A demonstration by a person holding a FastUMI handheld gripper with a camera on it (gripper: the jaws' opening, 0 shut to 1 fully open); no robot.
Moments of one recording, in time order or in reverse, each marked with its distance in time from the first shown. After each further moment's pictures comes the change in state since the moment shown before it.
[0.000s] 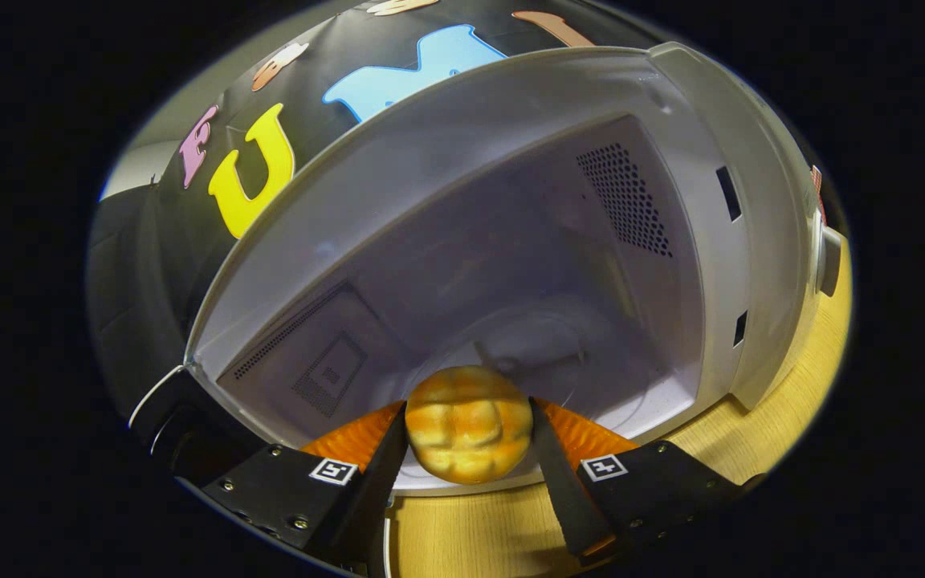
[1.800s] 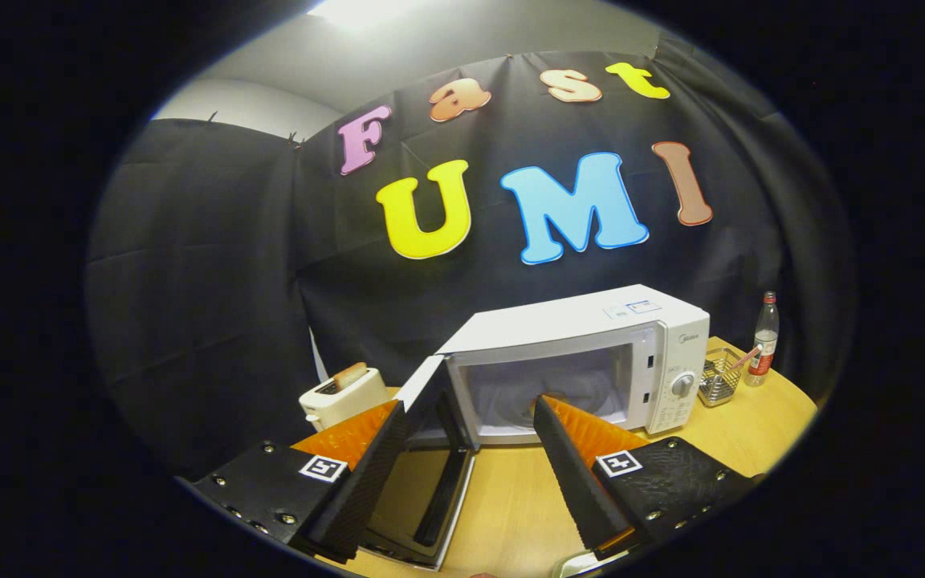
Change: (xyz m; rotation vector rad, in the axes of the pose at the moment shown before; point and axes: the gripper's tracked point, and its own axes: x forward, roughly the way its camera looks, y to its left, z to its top) arm -0.304 0.158 0.019 -0.394 -0.150 0.188
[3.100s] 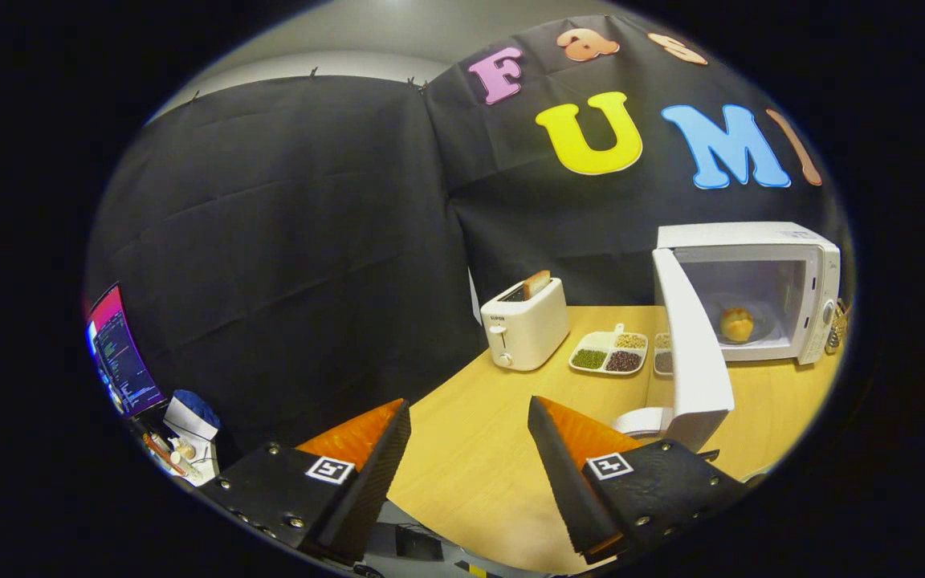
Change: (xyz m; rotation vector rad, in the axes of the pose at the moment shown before) arm -0.057 0.206 -0.125 -0.039 0.282 0.442
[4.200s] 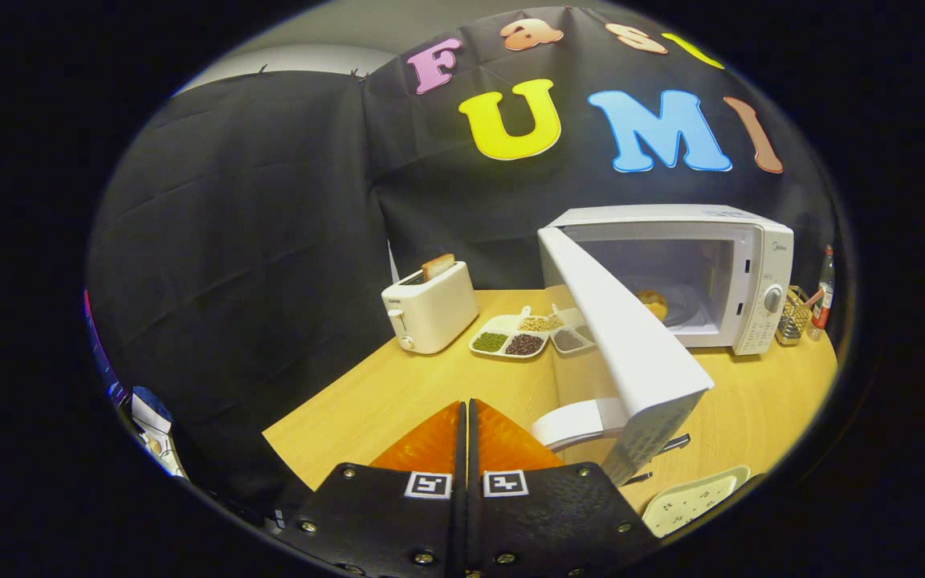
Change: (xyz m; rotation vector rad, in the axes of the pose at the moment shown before) arm -0.028 -0.130 -0.009 0.024 0.030 -0.234
